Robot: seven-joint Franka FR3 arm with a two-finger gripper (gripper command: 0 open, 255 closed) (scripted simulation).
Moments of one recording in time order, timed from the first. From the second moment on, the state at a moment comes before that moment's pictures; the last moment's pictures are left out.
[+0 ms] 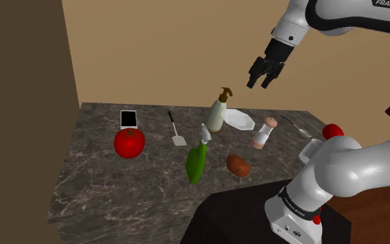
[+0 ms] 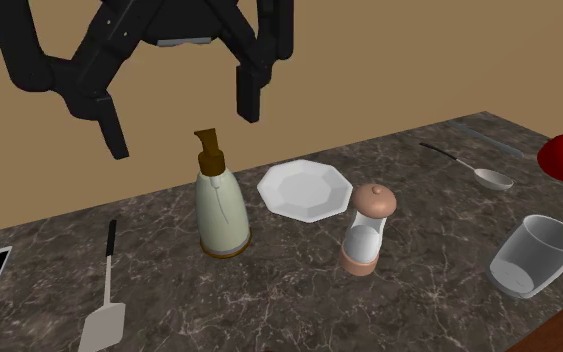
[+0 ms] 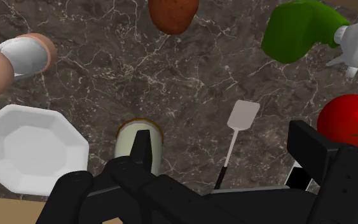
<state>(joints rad) 0.00 -0.75 -0.06 -2.40 0.02 1.71 0.17</state>
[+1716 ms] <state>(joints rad) -0.07 -0.04 -0.21 -2.08 0.02 2.08 0.06</state>
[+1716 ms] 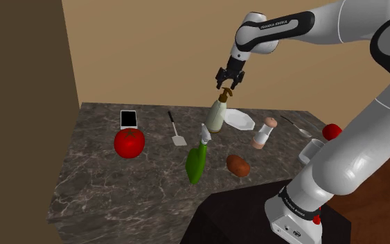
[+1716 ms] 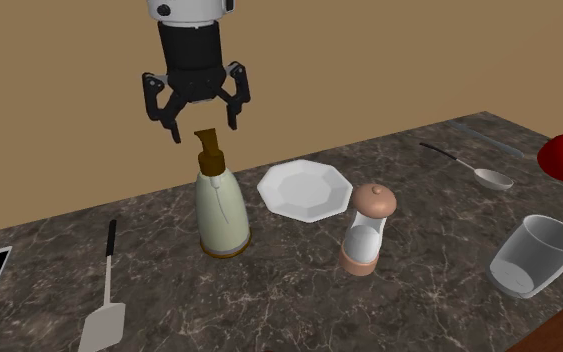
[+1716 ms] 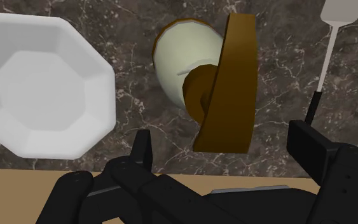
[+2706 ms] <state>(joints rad) -0.07 -0.02 -0.21 -2.11 0.02 2.12 0.06</state>
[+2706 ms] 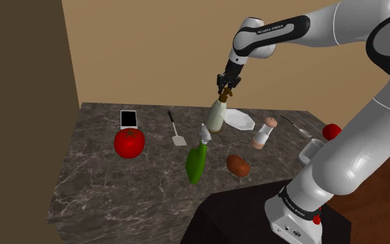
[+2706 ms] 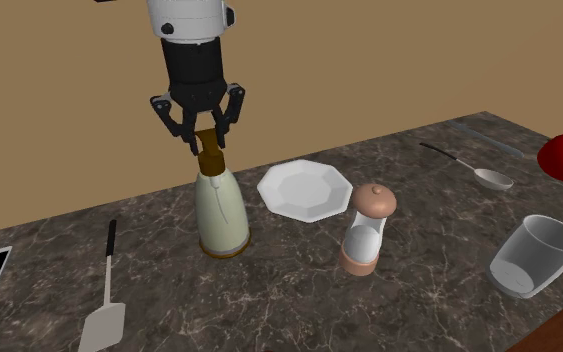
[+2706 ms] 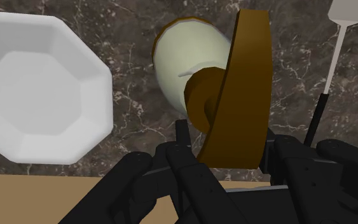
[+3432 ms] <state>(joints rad) -0.07 -0.04 -0.21 -2.06 0.02 2.06 0.06</state>
